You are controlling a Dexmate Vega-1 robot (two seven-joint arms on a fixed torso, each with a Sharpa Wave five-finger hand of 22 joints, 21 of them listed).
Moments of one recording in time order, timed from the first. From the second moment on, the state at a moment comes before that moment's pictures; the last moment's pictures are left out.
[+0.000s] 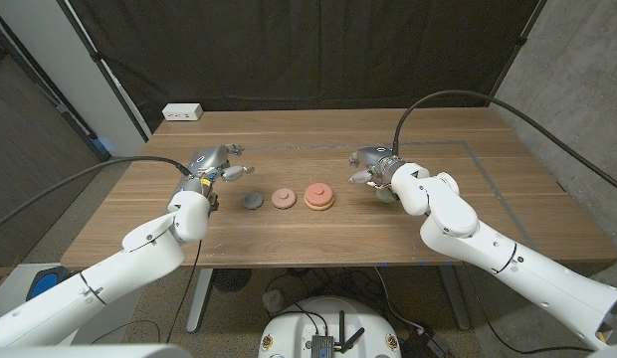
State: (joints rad) left arm 1.17 0.95 0.37 -2.13 0.23 0.57 0.44; left_hand 0.85 -0.04 0.35 -0.16 0.28 0.45 0.03 0.20 0.22 0.53 -0.10 0.22 0.39 1.05 -0.18 1.40 0.57 0.81 -0.09 1.48 0.20; right arm -0.84 -0.76 -0.74 -2.18 -0.90 -0.65 0.44; right_hand 0.84 -0.01 0.50 -0.17 0.30 0.45 -0.03 0.26 0.22 0.50 -0.10 0.24 0.57 1.06 -0.18 1.50 1.22 0.98 -0.15 1.51 0.24
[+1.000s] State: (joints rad) left arm 1.16 0.97 0.38 -2.16 0.24 0.60 0.41; left_hand 0.85 -0.04 0.35 -0.16 0.29 0.44 0.03 0.20 0.22 0.52 -0.10 0.22 0.40 1.05 -0.18 1.41 0.57 0.80 -0.09 1.50 0.20; right arm -0.95 -0.87 -0.67 -2.21 -0.81 -0.70 0.26; right_hand 0.85 -0.03 0.51 -0.17 0.30 0.44 -0.05 0.26 0.23 0.49 -0.10 0.24 0.58 1.06 -0.18 1.51 1.22 0.98 -0.15 1.52 0.23
